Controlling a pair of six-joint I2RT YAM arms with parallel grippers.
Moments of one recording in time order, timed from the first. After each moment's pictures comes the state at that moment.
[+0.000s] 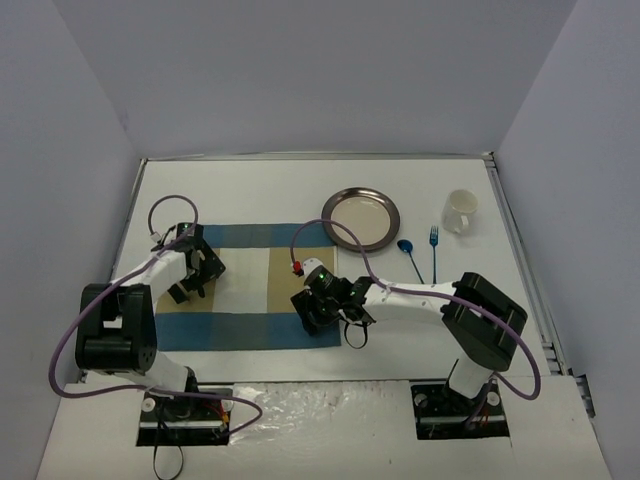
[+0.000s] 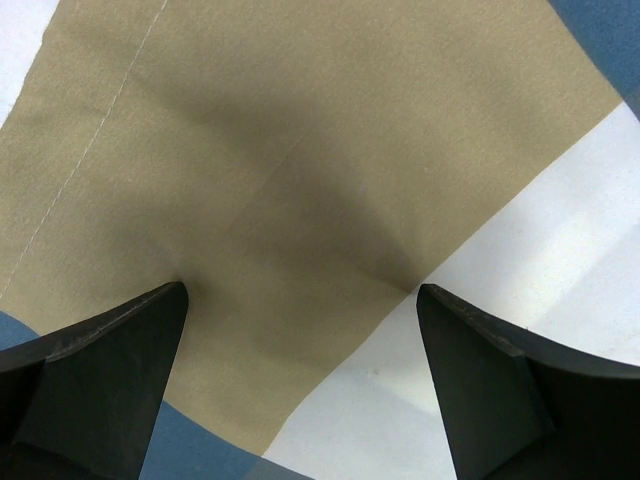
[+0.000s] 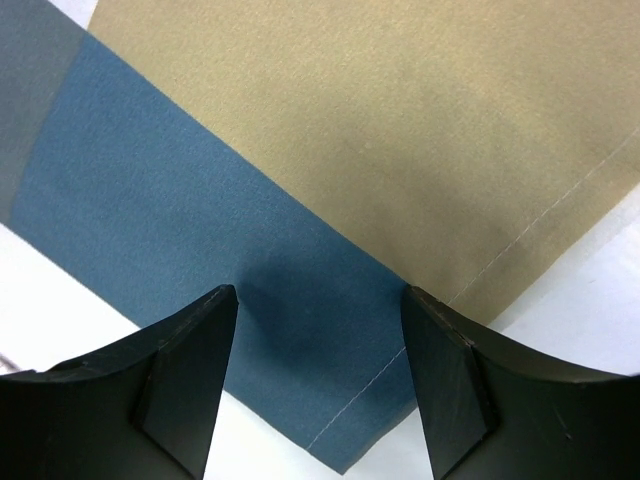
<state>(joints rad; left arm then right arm) -0.03 1.52 0.82 -0.50 -0.23 -0.72 1.00 1.67 0.87 -0.20 0.03 0.38</state>
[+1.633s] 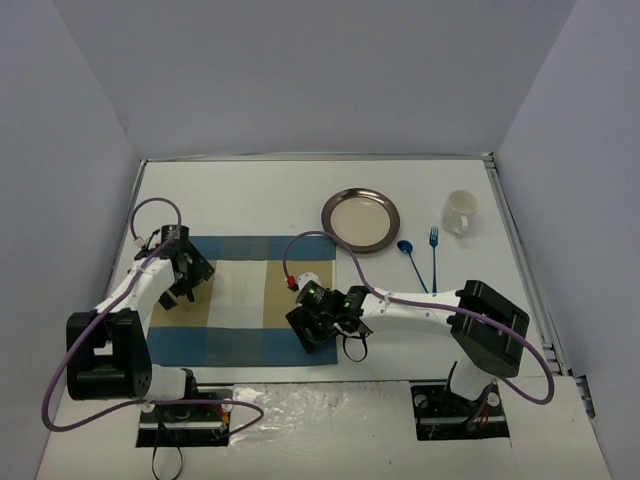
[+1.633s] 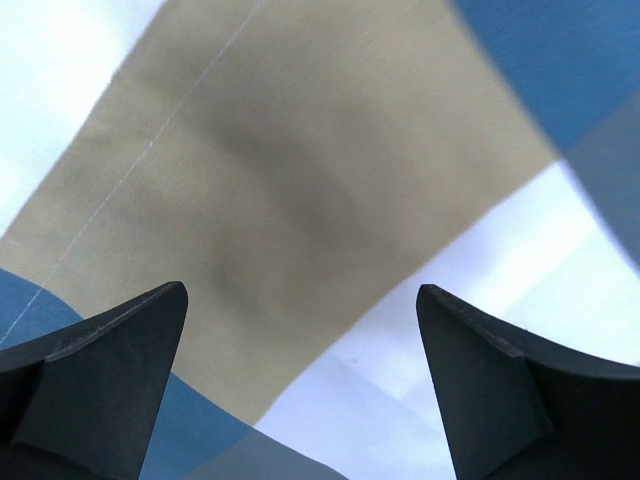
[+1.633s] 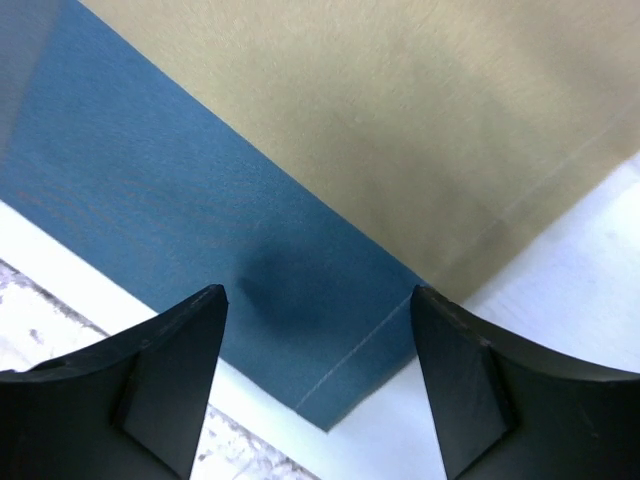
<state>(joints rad) 0.03 1.37 0.81 -0.62 -0.24 -0.72 1.10 1.63 0.91 -0.35 0.06 0.47</state>
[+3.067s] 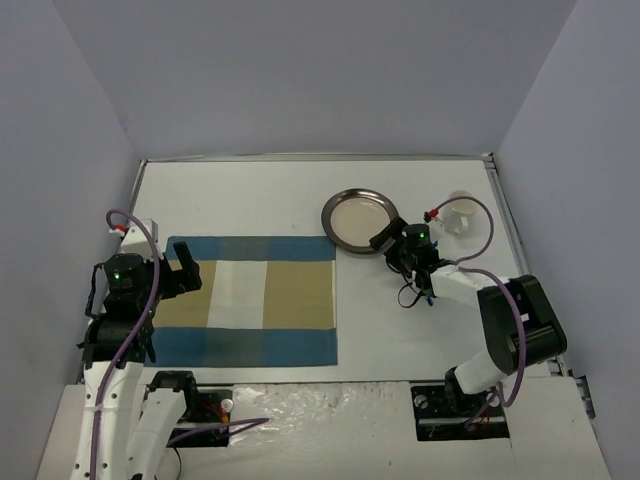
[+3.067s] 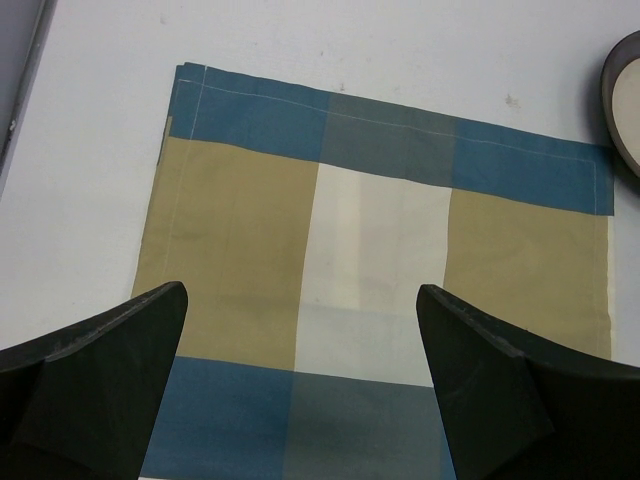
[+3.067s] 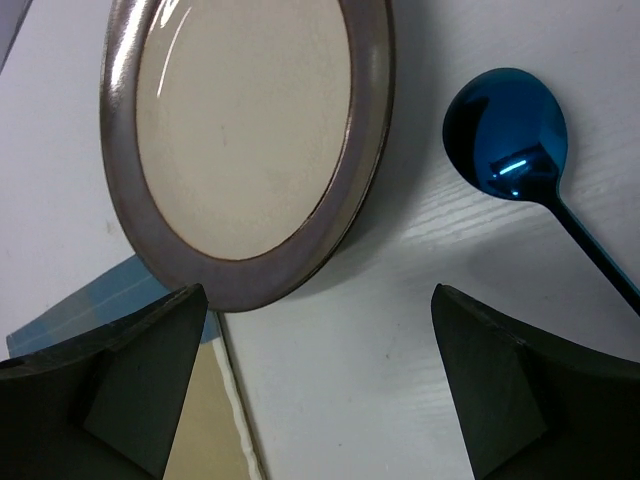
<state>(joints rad) 0.02 0.62 0.84 -0.72 -0.01 -0.19 0.31 1.52 0.61 0.28 0.10 0.92</state>
